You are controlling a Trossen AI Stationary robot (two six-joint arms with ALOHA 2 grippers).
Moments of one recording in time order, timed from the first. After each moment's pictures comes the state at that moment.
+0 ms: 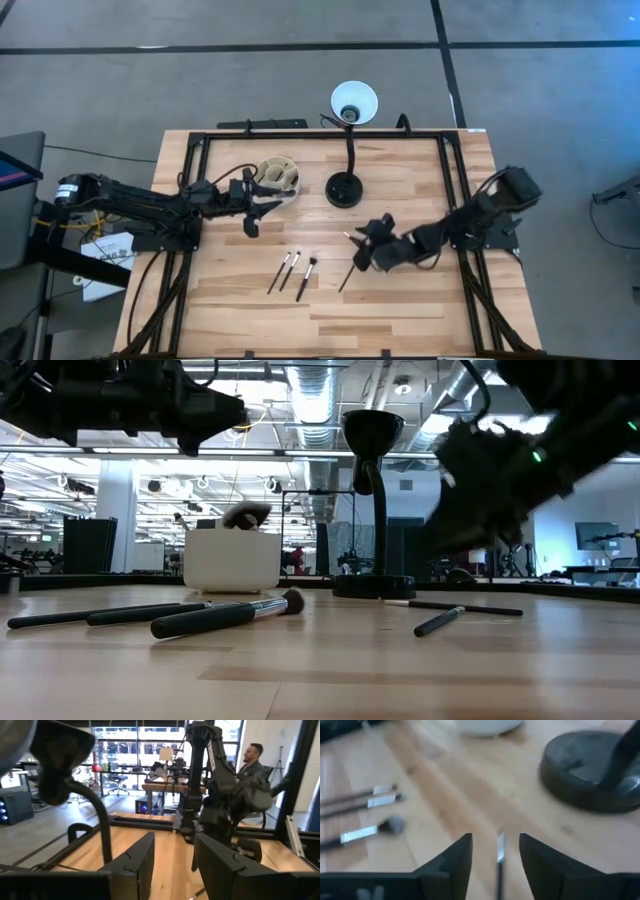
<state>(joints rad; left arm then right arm) 0.00 0.98 0.23 0.85 -0.12 0.02 0.41 1.65 0.61 0.24 0.72 0.76</state>
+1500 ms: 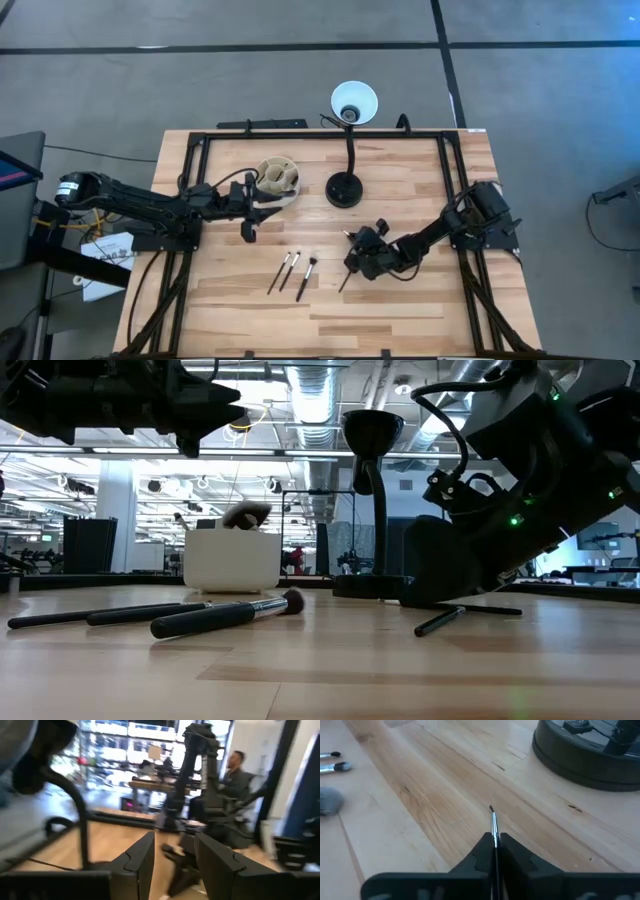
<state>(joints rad) -0.05 0.98 0.23 0.84 -0.09 -0.08 0.39 1.95 0.67 0.28 0.80 0.81</state>
